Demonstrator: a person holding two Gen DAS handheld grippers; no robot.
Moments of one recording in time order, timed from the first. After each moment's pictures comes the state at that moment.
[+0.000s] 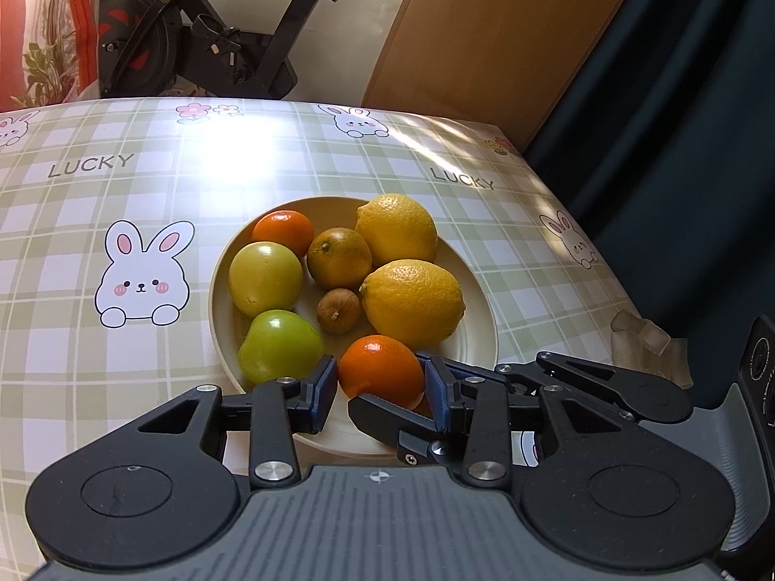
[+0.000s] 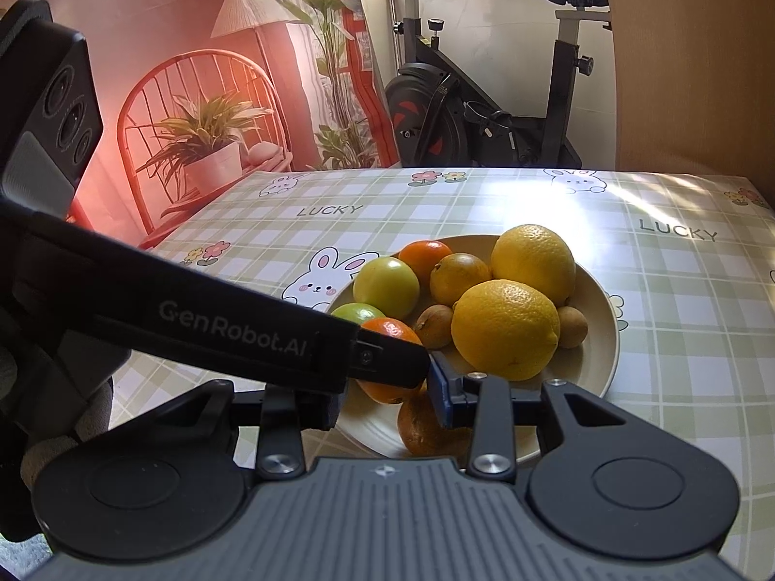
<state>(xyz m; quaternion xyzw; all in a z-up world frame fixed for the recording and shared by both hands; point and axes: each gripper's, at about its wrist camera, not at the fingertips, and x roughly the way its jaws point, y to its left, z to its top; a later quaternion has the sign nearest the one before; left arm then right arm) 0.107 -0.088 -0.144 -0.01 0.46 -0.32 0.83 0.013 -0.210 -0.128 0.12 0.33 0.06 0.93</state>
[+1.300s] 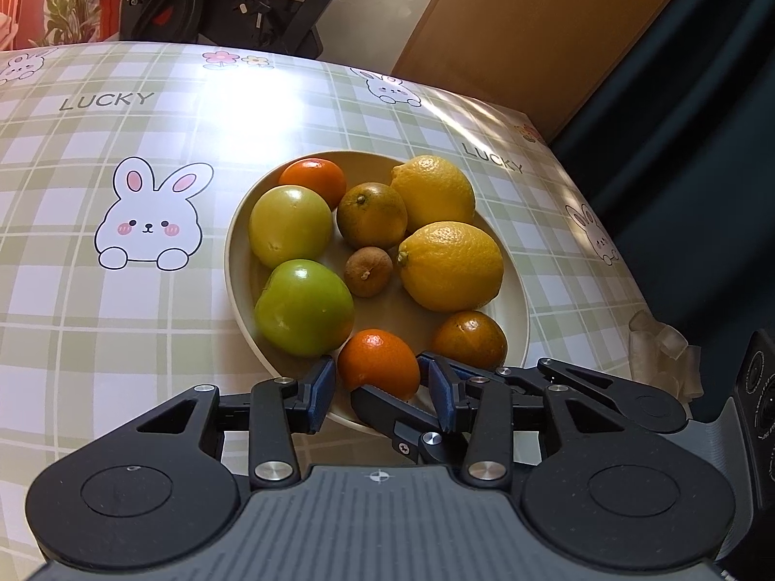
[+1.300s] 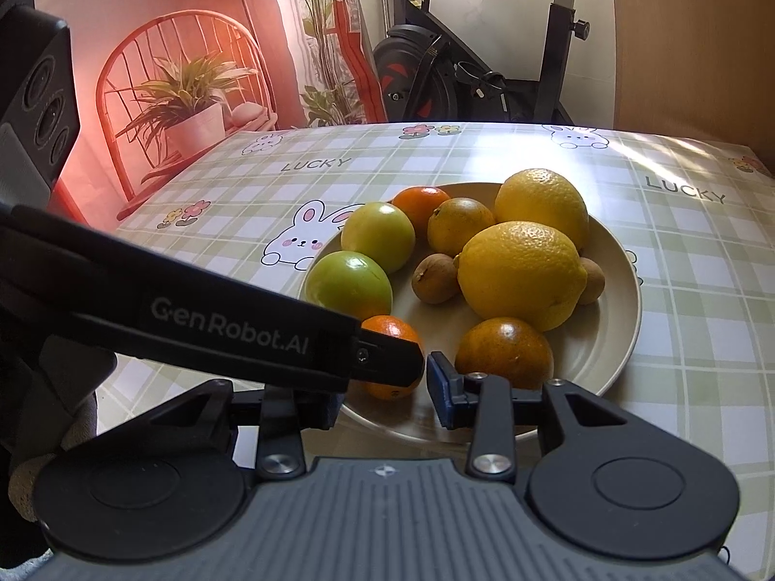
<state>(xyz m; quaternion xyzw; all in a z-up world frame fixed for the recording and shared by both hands) 0.116 -0.079 -0.171 -0.05 0.49 -0.30 0.82 0.027 -0.200 -0.154 0.12 0.38 0.04 0.92</state>
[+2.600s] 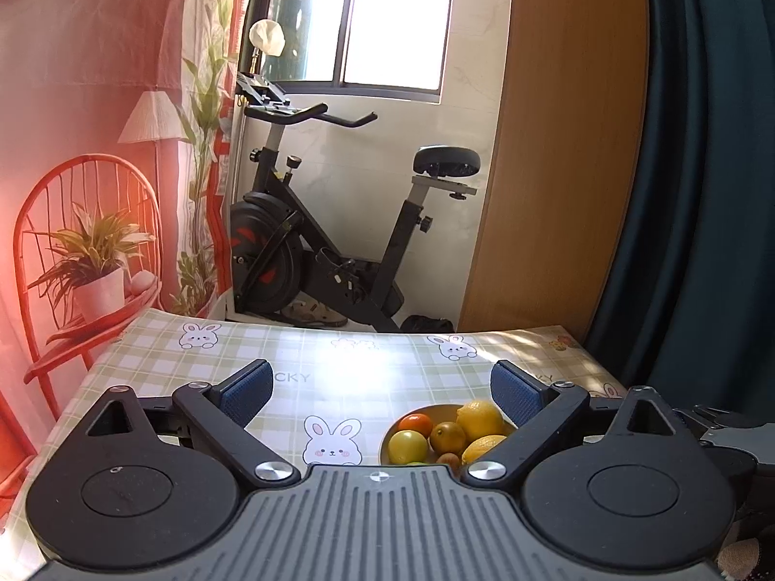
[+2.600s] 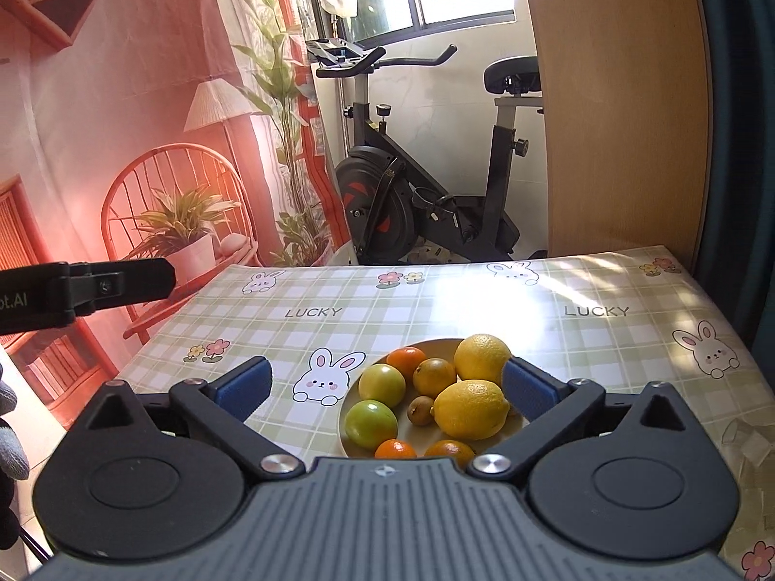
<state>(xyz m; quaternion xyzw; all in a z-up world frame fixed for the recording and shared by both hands) -0.003 -0.009 0.014 0.01 0.21 -0.19 0.96 -0.044 -0.190 -0.018 0.13 0.26 -0.04 0.96</state>
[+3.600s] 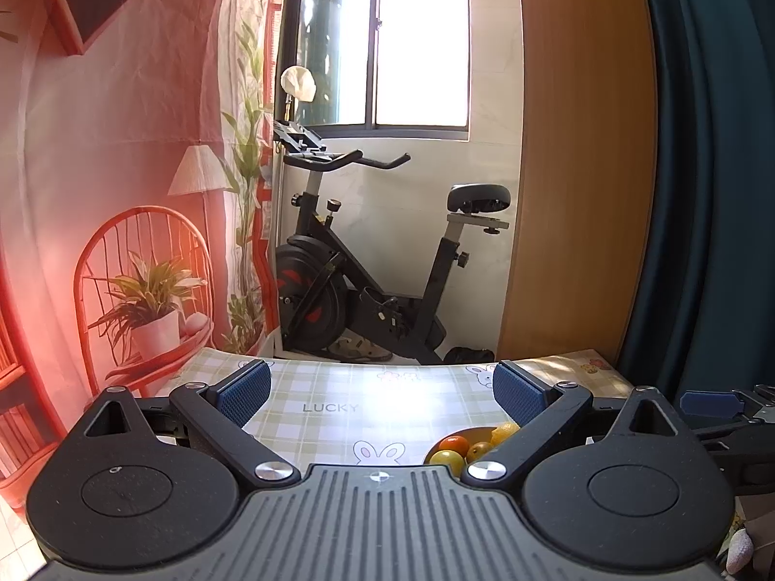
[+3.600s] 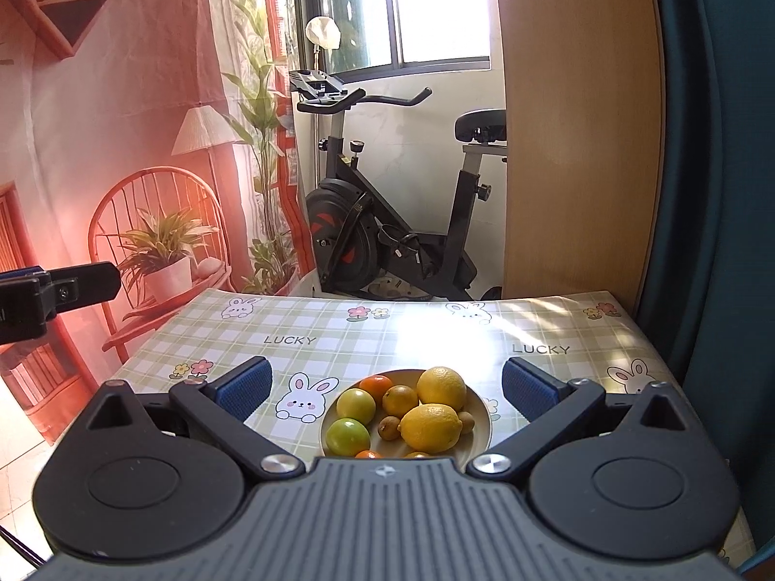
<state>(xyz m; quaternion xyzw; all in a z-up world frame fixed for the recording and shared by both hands) -0.048 -0.003 0.043 0.03 0.17 -0.13 0.98 -0.085 -0.174 0.028 0.09 0.24 -0.09 0.96</state>
